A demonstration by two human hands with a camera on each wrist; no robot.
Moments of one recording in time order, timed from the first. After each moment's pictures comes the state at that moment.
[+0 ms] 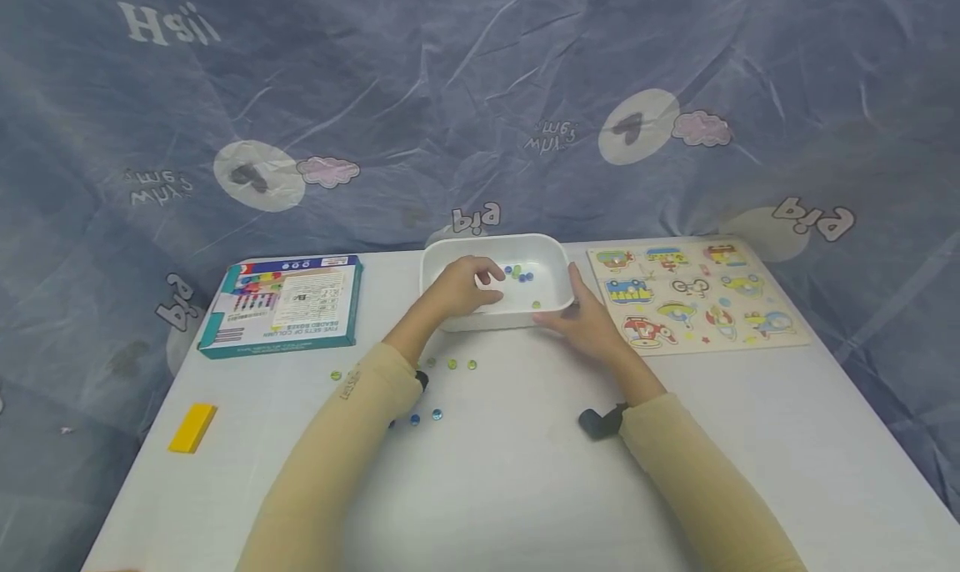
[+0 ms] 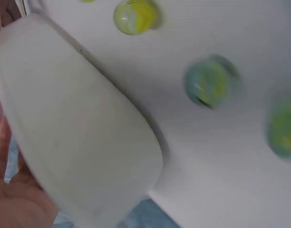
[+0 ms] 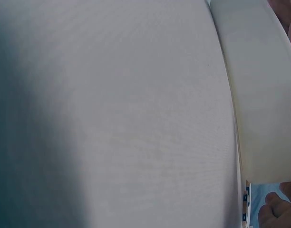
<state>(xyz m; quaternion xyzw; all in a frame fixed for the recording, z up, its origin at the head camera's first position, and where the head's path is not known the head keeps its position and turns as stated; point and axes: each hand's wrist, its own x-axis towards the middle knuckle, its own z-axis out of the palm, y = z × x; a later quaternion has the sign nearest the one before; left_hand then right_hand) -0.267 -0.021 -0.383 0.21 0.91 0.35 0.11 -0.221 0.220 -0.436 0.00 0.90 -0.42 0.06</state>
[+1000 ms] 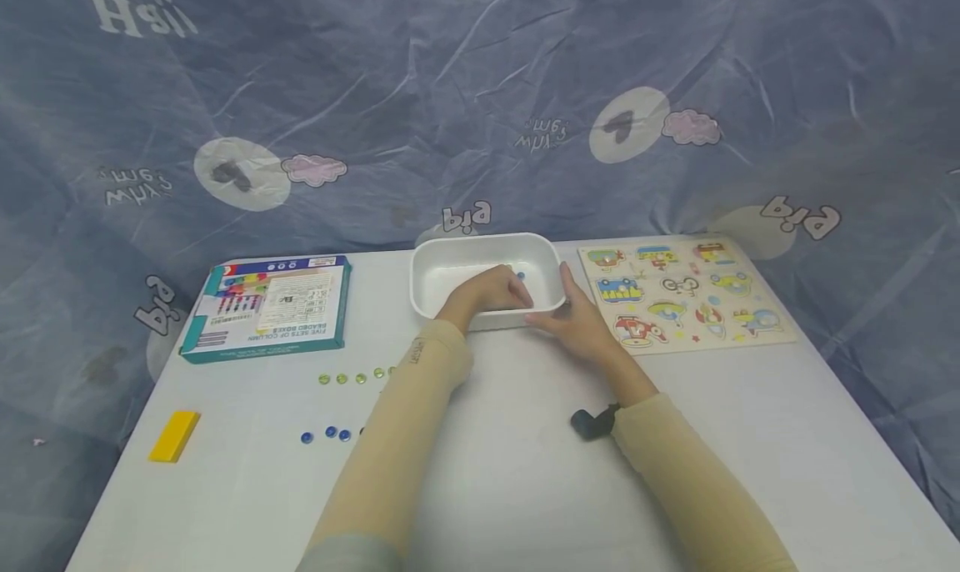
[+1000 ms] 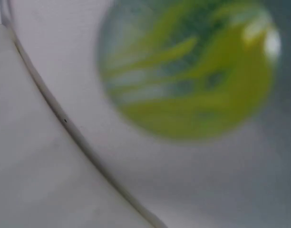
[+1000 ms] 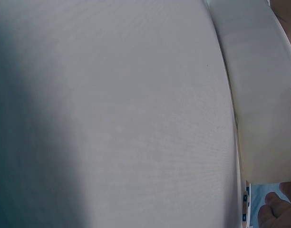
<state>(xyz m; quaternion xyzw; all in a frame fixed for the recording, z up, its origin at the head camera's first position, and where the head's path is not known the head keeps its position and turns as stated) -0.312 0.037 -0.427 0.28 0.87 0.33 0.23 -0.220 0.222 -0.439 -0.02 0.90 -0.42 0.04</state>
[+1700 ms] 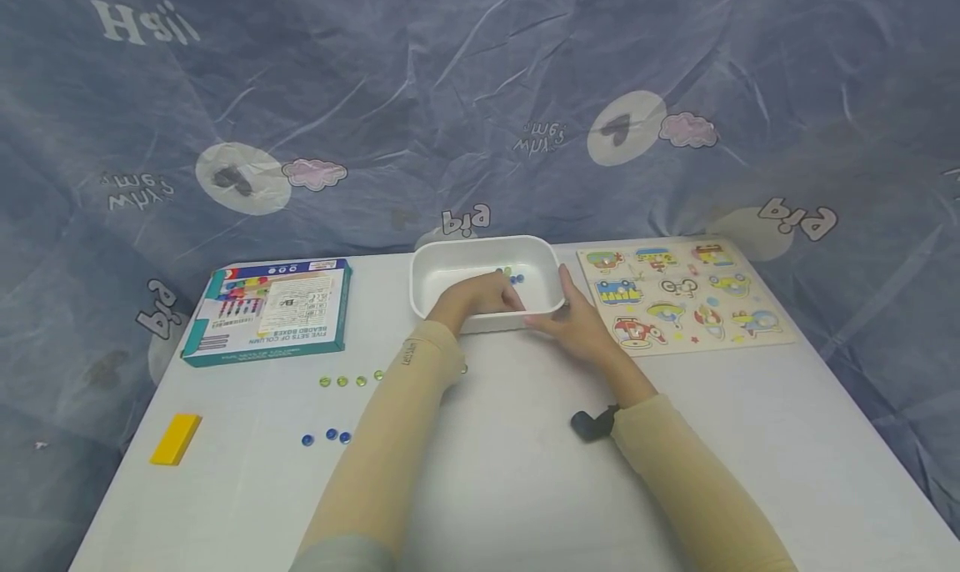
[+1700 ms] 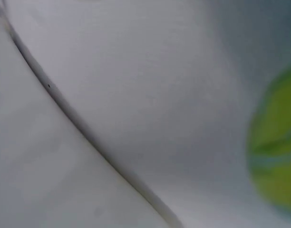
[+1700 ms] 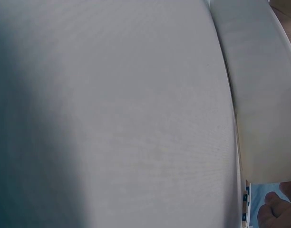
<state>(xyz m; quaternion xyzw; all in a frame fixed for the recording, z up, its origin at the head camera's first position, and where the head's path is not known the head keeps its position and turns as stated) -0.308 0.025 -0.420 0.28 0.87 0.29 0.28 -0.220 0.222 -0.439 -0.02 0.90 -0.43 0.04</state>
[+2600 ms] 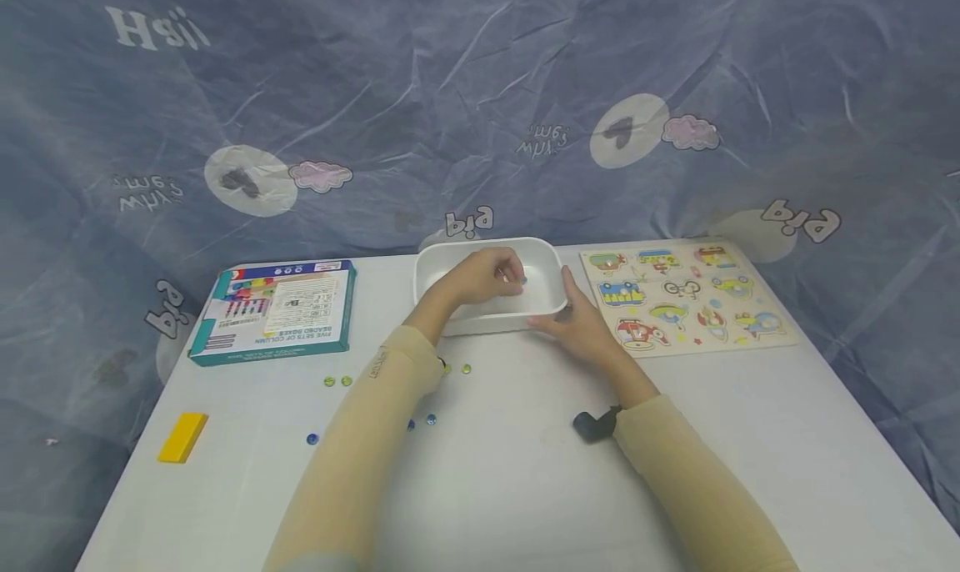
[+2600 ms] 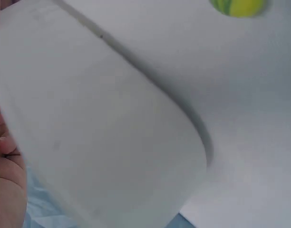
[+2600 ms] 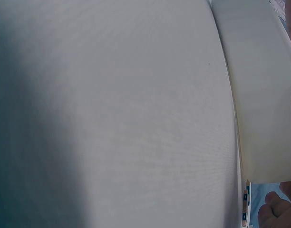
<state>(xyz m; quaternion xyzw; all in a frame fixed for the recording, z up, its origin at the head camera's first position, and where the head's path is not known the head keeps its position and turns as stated) -0.296 0.011 -0.380 0.30 0.87 0.37 0.15 -0.220 0.222 -0.439 -0.01 0.91 -0.42 0.05</state>
